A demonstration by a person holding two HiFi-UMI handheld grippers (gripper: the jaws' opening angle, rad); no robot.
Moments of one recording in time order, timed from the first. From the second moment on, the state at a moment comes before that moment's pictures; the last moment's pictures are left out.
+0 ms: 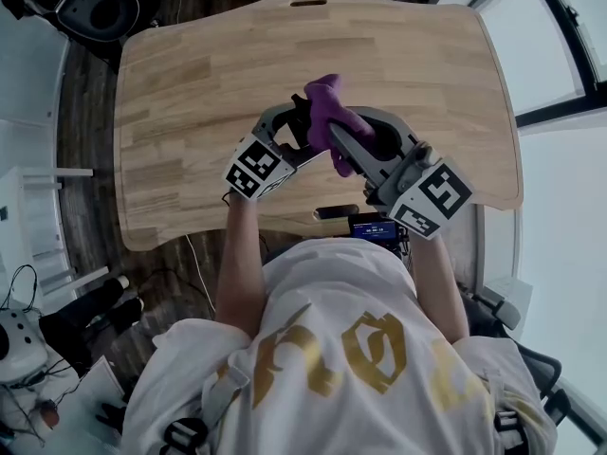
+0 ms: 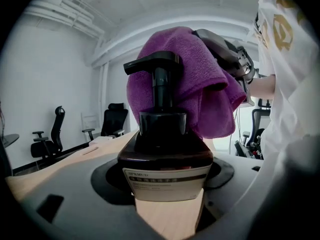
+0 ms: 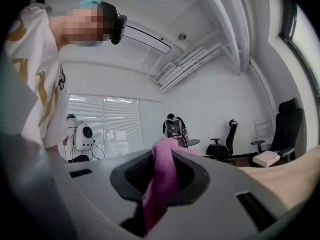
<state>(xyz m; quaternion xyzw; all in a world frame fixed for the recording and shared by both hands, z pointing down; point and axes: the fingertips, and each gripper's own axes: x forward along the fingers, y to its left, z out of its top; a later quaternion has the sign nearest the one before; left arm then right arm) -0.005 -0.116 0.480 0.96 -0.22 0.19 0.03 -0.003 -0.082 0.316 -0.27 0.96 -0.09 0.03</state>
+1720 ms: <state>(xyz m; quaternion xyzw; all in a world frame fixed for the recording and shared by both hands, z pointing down) 0.039 -0.079 0.463 0.98 -0.13 0.16 0.04 0.022 -0.131 0.378 -0.34 0.92 -0.17 -0.03</state>
